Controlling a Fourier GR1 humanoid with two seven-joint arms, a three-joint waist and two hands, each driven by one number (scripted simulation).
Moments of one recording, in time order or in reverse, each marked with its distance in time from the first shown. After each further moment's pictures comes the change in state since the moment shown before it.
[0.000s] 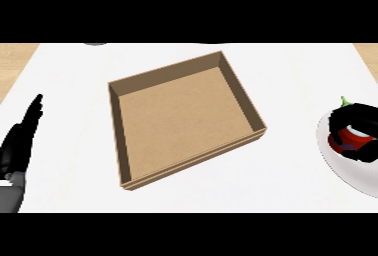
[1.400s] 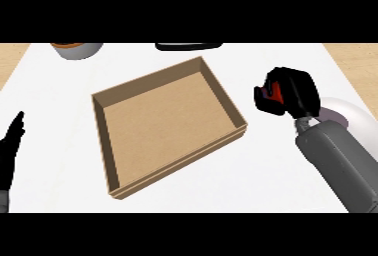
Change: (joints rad) left arm 0.108 0.019 0.055 -0.004 0.005 0.014 -0.002; right arm 0.000 0.339 -0.073 -0.529 0.062 -0.473 1.263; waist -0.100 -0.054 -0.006
